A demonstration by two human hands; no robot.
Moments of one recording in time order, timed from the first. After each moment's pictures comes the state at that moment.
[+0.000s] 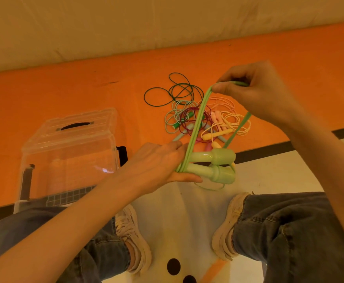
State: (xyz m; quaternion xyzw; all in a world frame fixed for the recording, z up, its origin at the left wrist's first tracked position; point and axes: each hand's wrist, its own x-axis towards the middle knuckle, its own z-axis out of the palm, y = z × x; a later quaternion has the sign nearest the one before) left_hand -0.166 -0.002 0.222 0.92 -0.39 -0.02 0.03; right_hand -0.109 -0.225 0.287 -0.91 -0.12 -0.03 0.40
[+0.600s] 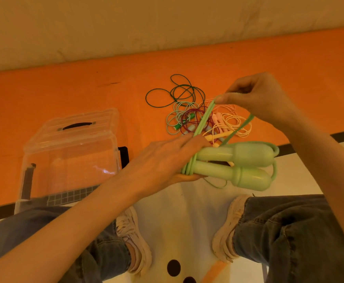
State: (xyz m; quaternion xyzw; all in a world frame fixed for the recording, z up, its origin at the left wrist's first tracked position) left_hand -0.173 0.001 0.240 0.86 -0.43 0.01 0.26; right_hand -0.104 -0.232 0.276 -0.89 -0.04 0.03 0.45
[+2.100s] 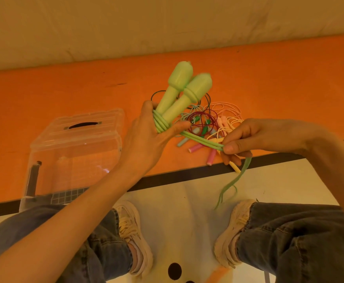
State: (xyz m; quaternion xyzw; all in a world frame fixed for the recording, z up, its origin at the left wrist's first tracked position) left_hand -0.148 0.010 0.245 0.86 -0.04 0.02 0.50; right_hand -0.131 -0.228 0.285 -0.77 -0.19 0.45 0.42
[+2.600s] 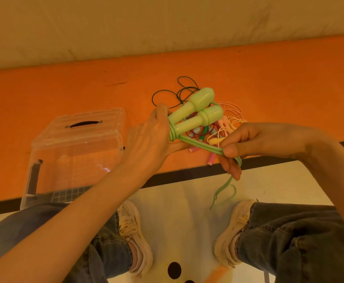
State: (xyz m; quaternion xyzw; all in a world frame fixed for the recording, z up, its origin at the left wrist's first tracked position) left_hand -0.150 0.009 0.245 0.97 -0.13 0.06 0.20; right_hand -0.136 -0.224 0.281 -0.71 -0.20 0.49 0.47
